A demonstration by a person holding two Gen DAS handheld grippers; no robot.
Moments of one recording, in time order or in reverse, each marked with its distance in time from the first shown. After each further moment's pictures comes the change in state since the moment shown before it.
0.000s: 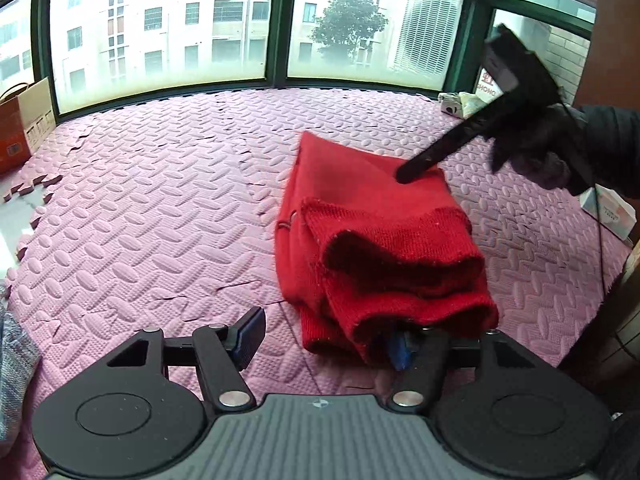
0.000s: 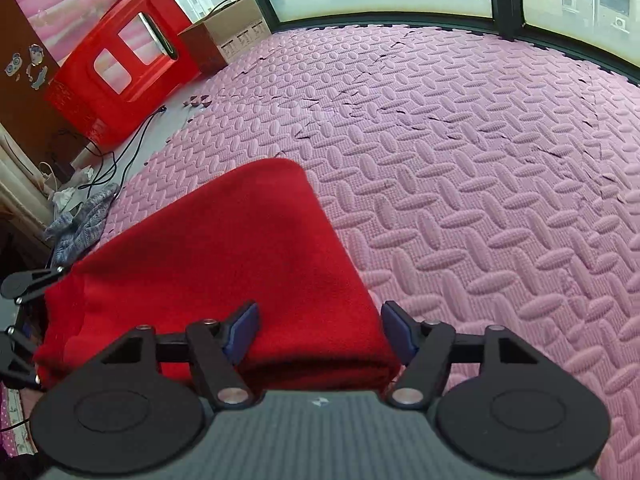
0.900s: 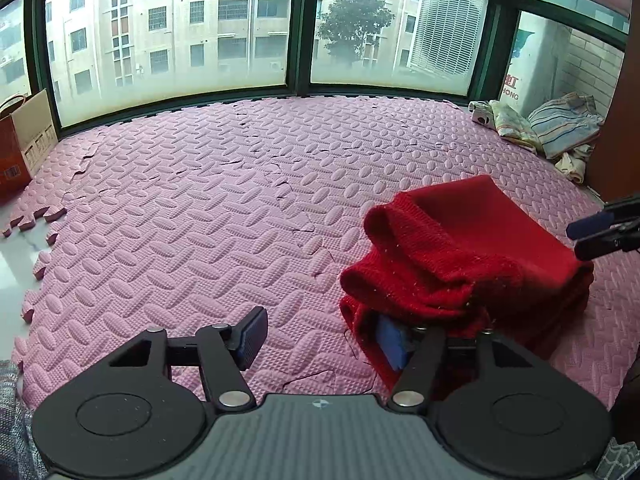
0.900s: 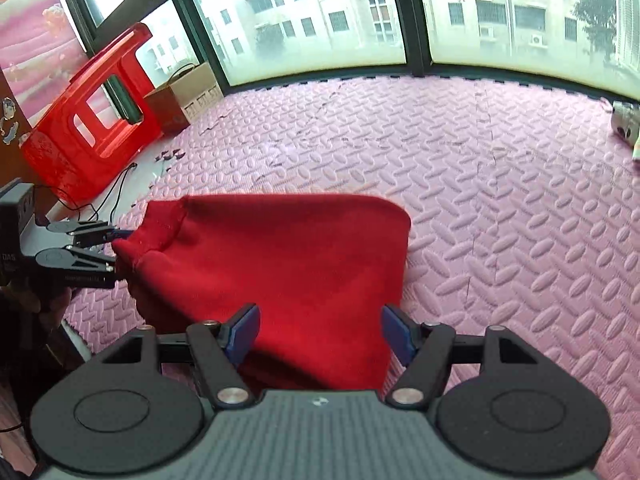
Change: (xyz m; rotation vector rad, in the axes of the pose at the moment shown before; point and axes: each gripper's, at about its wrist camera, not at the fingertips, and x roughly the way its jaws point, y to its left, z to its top) left arm 0.033 0.038 0.049 0.030 0.011 0.025; right arm -0.079 0.056 -0.076 0.120 -0.229 -0.181
